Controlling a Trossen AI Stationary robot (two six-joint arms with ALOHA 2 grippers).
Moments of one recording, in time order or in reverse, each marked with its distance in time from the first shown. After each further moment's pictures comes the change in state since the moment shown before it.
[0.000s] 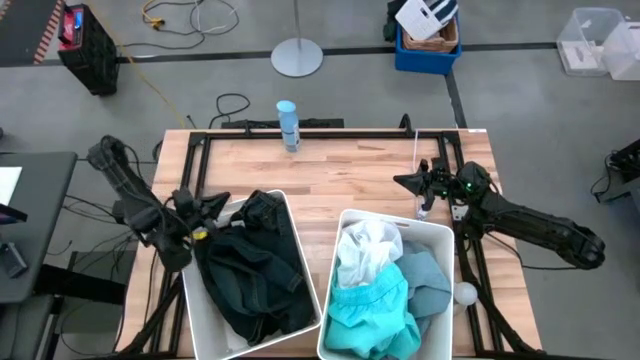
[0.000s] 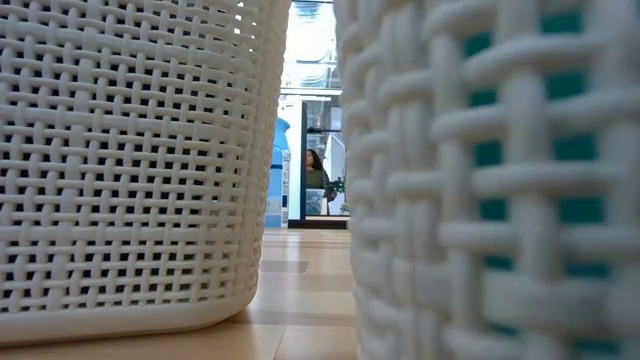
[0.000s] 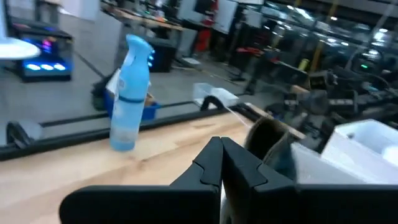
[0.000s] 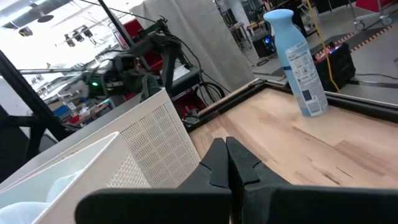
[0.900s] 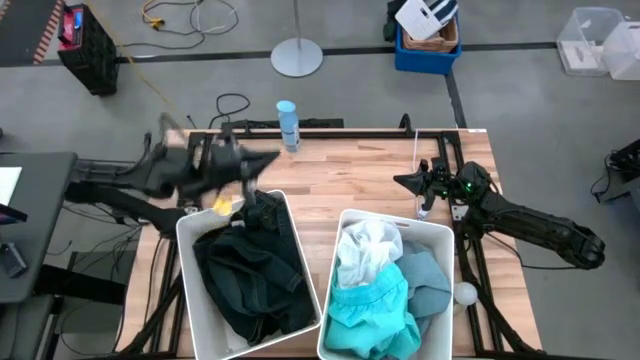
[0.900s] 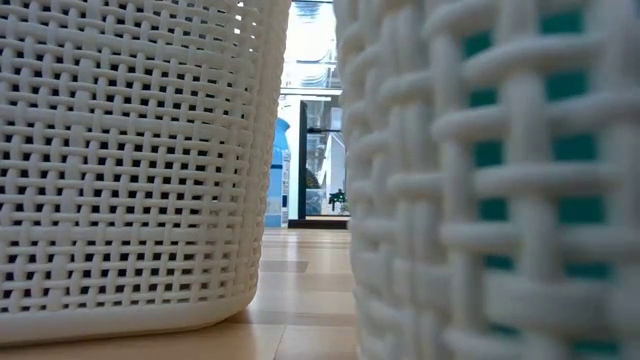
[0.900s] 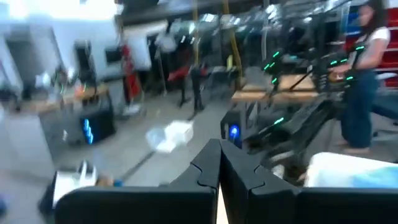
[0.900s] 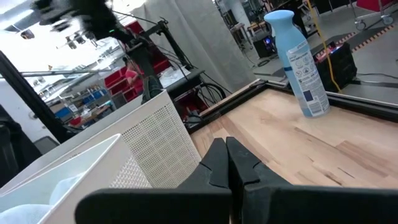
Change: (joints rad) left arm 0.744 0.303 0.578 0.856 1.027 1.536; right arm 0.000 -0.001 0.000 0.005 0.001 0.011
